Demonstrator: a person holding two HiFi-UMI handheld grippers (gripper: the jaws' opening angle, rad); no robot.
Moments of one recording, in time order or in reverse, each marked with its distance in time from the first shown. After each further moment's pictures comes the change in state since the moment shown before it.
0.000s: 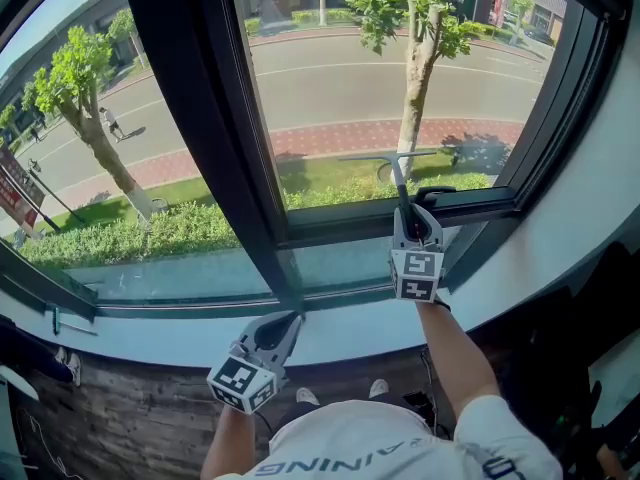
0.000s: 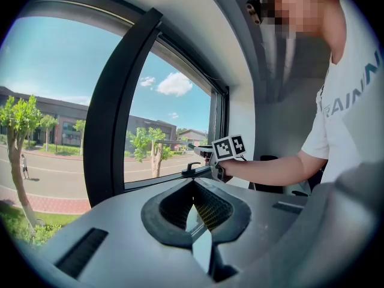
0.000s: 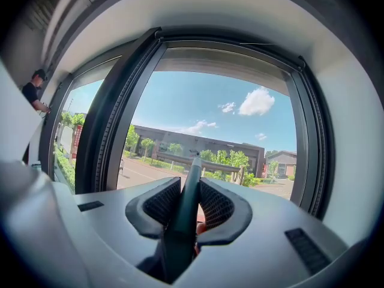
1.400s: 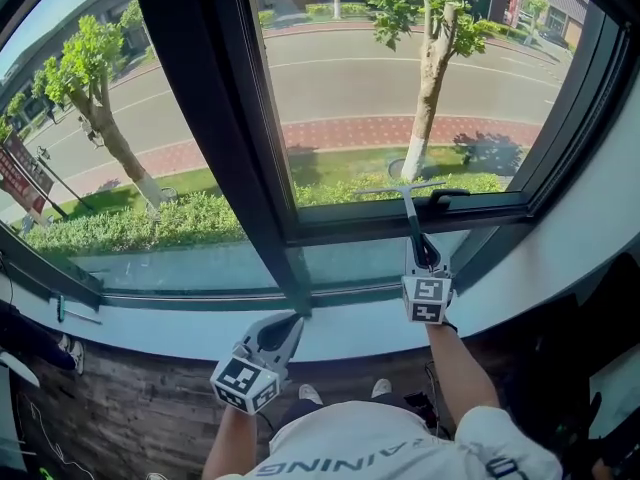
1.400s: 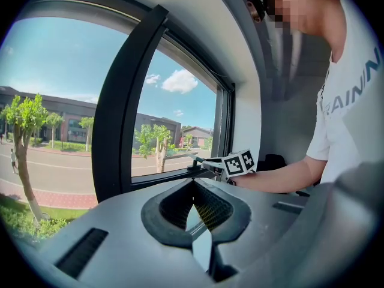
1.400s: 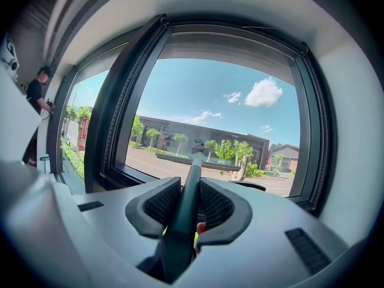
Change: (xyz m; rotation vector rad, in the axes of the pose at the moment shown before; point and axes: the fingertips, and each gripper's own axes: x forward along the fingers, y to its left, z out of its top) left arm 0.001 0.015 -0.015 -0.027 0.030 0.046; right arm -0.014 0.012 -0.081 -0.010 0.111 0.058
